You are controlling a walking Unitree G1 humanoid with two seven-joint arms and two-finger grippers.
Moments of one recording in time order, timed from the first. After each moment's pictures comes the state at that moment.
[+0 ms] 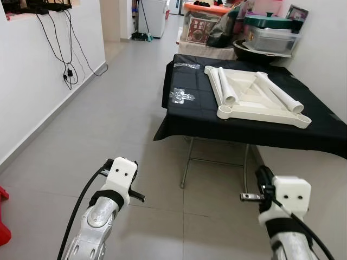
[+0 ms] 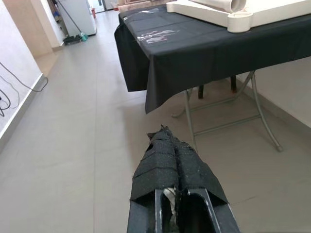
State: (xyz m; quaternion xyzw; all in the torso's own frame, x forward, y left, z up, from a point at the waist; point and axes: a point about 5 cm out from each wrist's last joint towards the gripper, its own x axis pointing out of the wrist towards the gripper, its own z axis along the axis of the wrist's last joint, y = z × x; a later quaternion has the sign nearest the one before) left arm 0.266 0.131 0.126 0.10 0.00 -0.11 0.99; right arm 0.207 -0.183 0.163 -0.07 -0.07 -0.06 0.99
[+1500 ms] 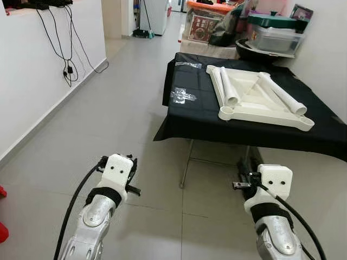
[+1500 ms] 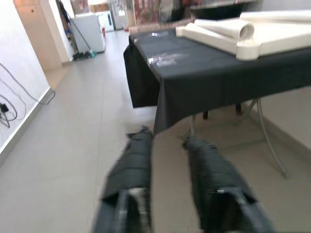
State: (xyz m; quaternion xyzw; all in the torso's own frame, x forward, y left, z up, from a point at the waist) left arm 0.266 0.135 0.140 0.08 -0.06 -0.11 0.99; right arm 0.226 -0.173 0.151 -0.01 -0.06 -0.03 1.00
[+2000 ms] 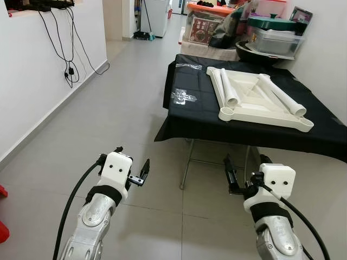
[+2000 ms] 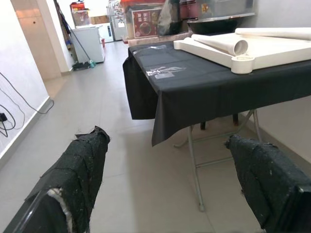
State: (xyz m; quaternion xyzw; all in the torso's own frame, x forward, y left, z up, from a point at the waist) left arm 0.265 0.134 0.145 0.07 -0.07 -0.11 0.99; right arm 0.226 -0.171 0.155 0.01 -0.08 -0.02 1.00
